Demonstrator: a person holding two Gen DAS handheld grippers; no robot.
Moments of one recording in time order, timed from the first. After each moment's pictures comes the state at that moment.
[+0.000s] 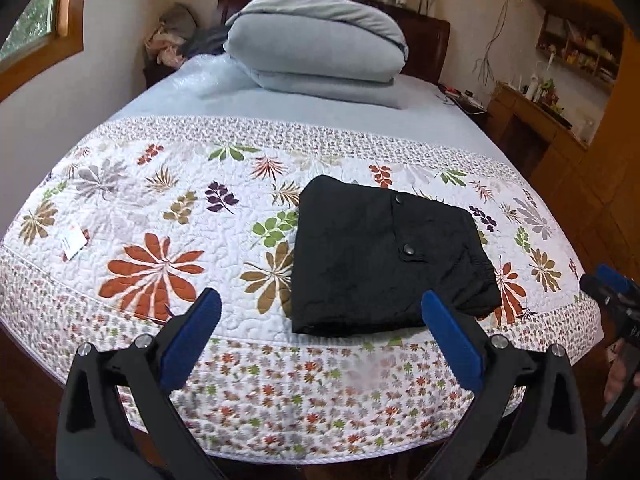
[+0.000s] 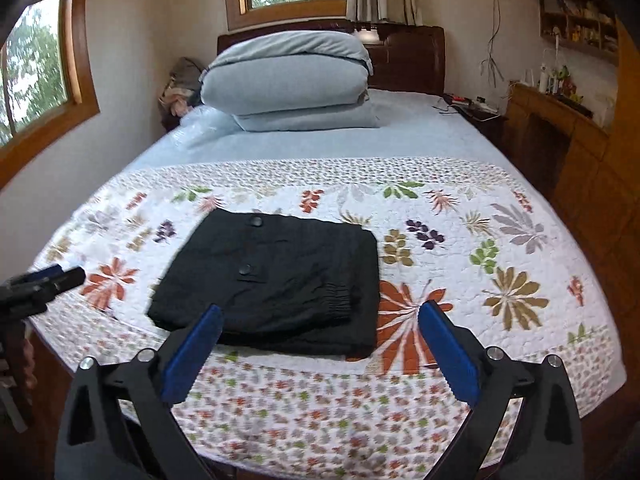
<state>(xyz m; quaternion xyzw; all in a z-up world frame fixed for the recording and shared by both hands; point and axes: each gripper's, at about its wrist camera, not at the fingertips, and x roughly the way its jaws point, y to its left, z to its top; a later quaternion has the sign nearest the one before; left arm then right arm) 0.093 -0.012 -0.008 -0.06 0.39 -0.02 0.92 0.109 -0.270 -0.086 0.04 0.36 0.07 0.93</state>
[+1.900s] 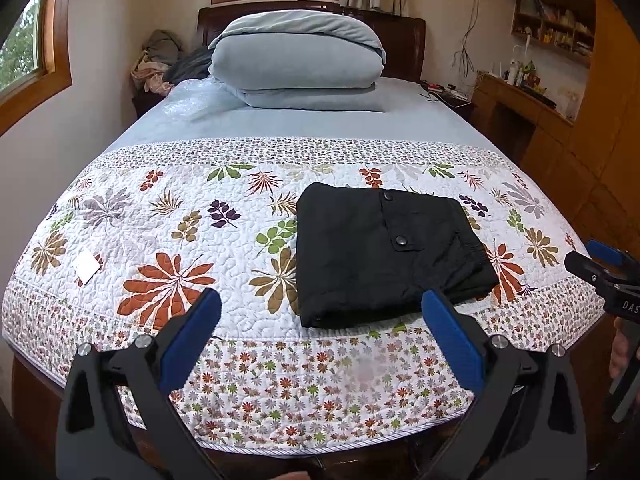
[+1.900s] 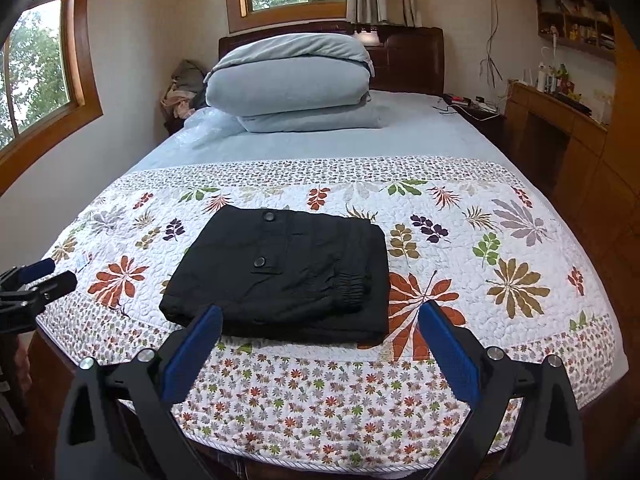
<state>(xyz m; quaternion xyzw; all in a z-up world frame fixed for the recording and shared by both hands) 0.068 -0.017 0.005 -0.01 0.37 -0.04 0.93 0.092 -0.257 -0.090 0.03 0.36 0.06 0.93</state>
